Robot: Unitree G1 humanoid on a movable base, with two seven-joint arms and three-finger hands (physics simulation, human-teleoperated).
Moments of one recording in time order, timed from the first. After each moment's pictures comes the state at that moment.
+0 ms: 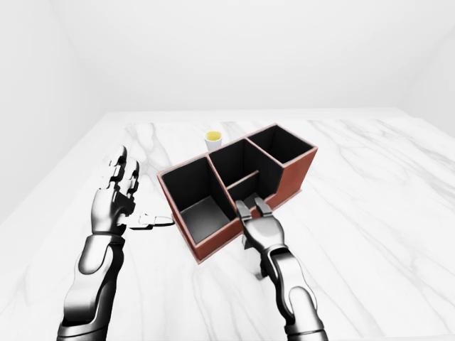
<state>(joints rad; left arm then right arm) -0.04 0.03 0.06 -0.31 -0.05 0.09 -0.05 0.04 -0.14 0.09 -0.09 -1.37 -0.09 0.36</state>
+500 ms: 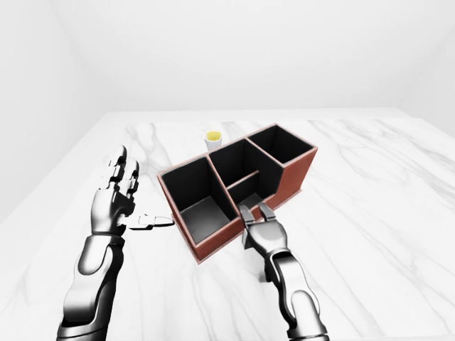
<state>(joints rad) -0.04 0.03 0.06 -0.31 -0.05 0.09 -0.05 0.07 -0.14 0.08 -0.09 -1.40 -0.09 0.37</state>
